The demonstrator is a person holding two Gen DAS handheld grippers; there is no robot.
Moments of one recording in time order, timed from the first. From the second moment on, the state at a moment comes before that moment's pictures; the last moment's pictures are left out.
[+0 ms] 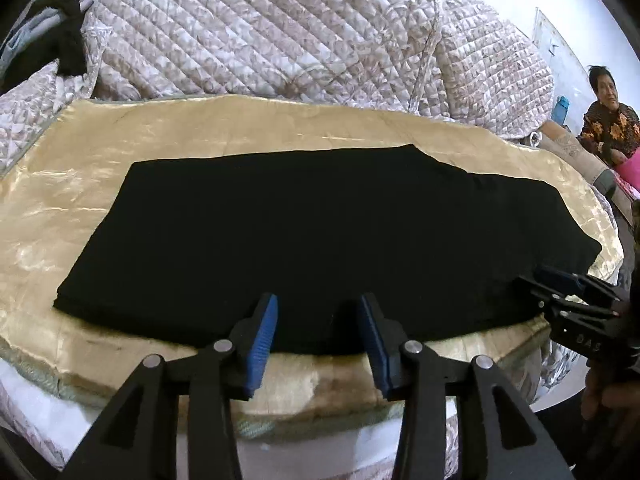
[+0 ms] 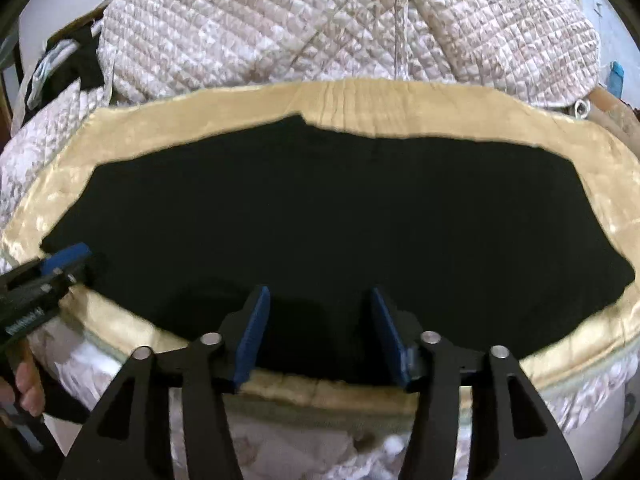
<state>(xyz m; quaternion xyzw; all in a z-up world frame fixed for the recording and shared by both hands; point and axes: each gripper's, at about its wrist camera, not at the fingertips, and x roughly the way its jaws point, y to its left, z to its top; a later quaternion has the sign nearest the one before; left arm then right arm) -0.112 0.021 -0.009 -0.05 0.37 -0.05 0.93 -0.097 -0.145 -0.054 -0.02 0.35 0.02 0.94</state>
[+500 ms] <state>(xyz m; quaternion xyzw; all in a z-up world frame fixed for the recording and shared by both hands) -0.121 0.048 -0.006 -0.04 0.35 0.02 0.93 -0.113 -0.144 -0.041 0.00 0.29 0.03 0.96</state>
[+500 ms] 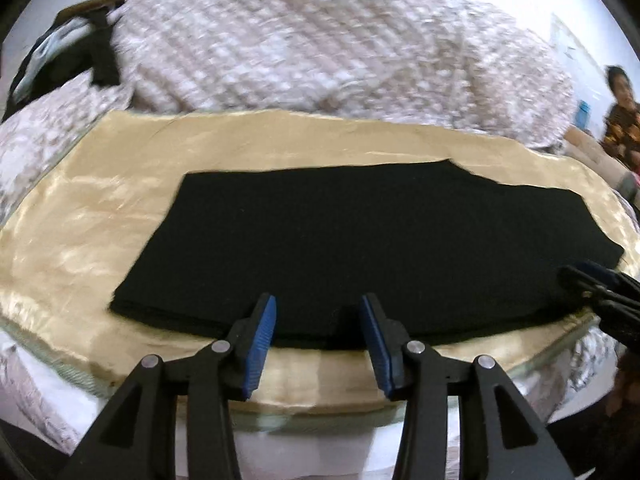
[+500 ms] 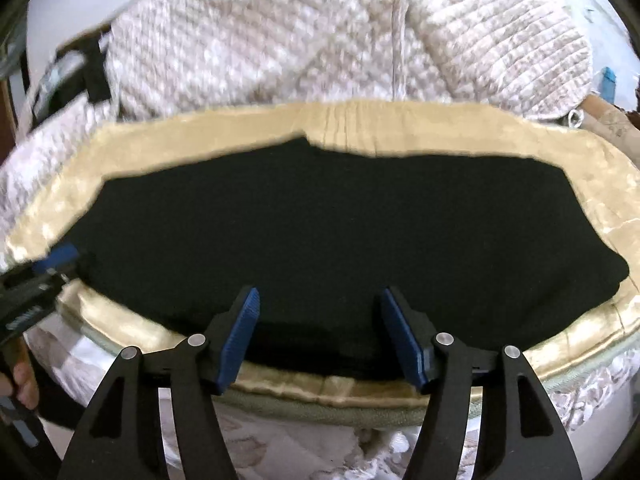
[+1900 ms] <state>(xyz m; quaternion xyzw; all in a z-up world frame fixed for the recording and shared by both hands) -0.130 0.149 -0.025 -0.25 0.34 0.03 0.90 -0.103 -0.130 -0.042 0.01 0.30 0.05 0.95</state>
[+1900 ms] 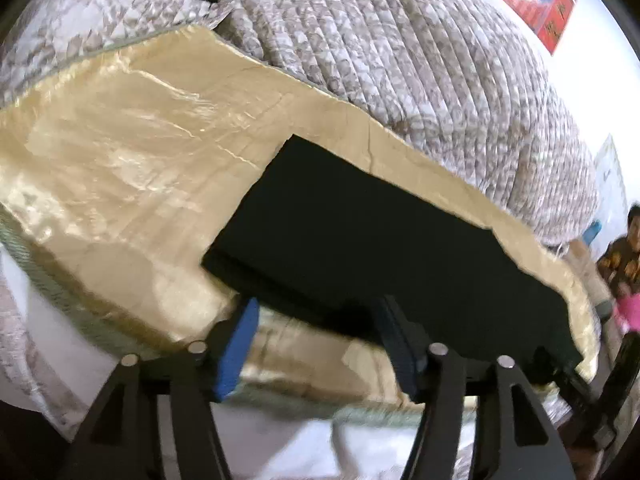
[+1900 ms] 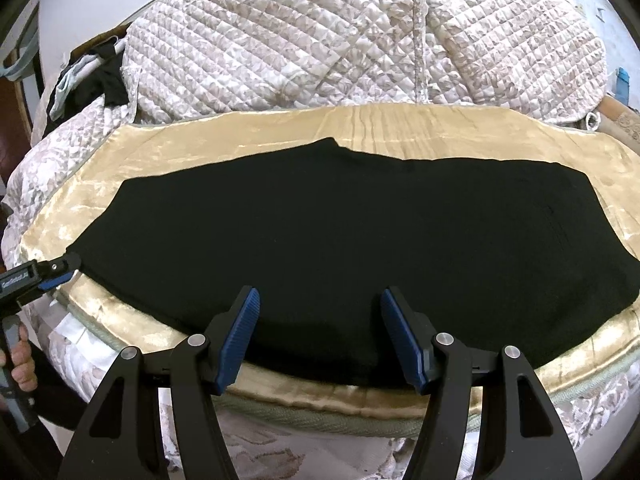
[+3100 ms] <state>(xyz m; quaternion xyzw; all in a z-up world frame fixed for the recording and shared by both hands) -0.046 -0.081 0.053 -0.11 0.34 -0.26 0.90 -0.124 -0.222 -0.020 0.16 0.27 -0.05 0.95</state>
